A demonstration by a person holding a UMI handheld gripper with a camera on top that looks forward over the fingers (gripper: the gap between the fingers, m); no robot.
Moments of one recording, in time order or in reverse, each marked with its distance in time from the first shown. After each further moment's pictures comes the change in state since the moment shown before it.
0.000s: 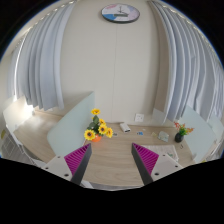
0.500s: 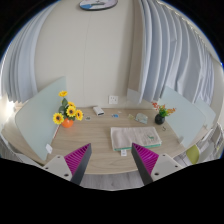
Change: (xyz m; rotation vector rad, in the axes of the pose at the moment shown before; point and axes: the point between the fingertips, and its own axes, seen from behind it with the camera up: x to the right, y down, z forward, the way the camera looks) arm 0.116 0.090 0.019 -0.130 0.217 0.073
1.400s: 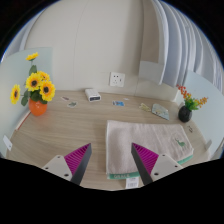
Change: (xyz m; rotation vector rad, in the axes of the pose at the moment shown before) arm 0.012 0.078 0.317 -0.016 -0.057 -0.055
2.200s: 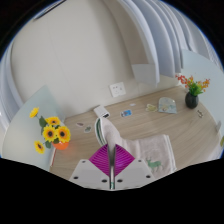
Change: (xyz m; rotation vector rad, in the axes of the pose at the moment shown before) arm -0.007 -0.096 -0.052 -0.076 -0.210 0.350
